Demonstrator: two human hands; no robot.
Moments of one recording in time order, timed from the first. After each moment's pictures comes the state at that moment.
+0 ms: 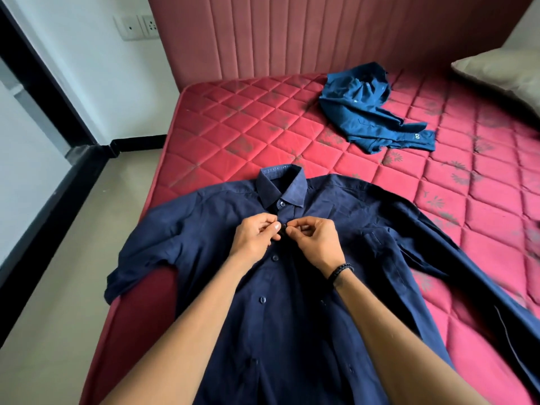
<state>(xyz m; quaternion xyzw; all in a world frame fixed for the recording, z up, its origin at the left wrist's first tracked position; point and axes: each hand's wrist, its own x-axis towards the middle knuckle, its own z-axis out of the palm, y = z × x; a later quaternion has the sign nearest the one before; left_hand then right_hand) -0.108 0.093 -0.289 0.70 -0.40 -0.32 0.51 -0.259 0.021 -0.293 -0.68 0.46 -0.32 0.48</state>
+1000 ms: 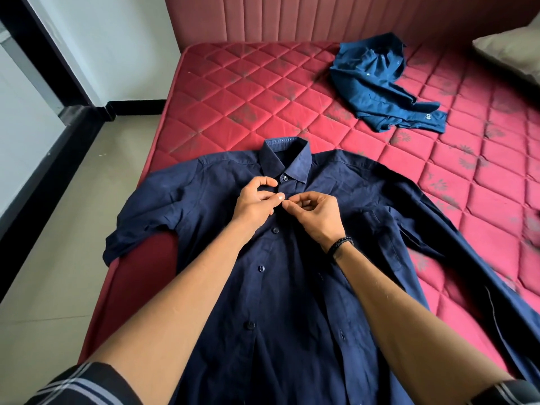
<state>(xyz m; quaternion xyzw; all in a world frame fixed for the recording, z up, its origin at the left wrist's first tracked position) -0.110 0.093 -0.285 0.69 -0.32 -0.36 0.54 -0.262 0.023 -0.294 -0.66 0.43 -0.32 0.53</state>
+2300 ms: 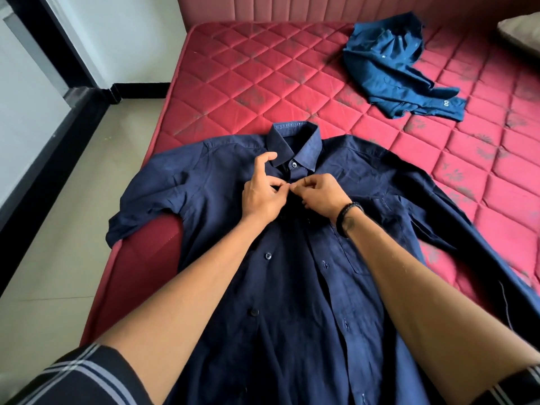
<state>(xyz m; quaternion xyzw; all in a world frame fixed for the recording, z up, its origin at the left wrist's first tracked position) -0.125 0.093 -0.296 0.75 -0.40 -0.17 0.49 -0.245 0.005 -0.268 -0.71 0.47 -0.15 0.50</state>
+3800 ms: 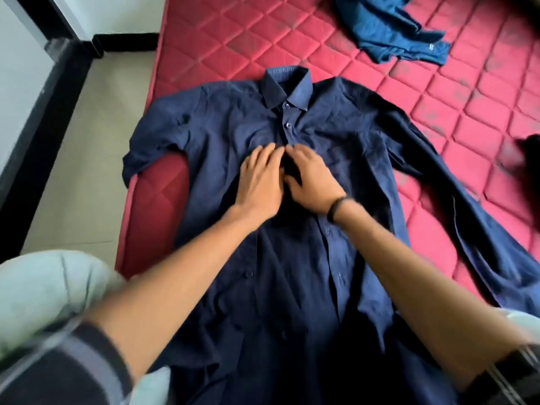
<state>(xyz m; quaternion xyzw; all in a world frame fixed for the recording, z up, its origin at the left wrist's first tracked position) -0.187 0.204 -0.291 0.80 -0.56 -0.05 0.23 -0.310 0.118 -0.267 -0.88 0.38 -0.10 0.26</state>
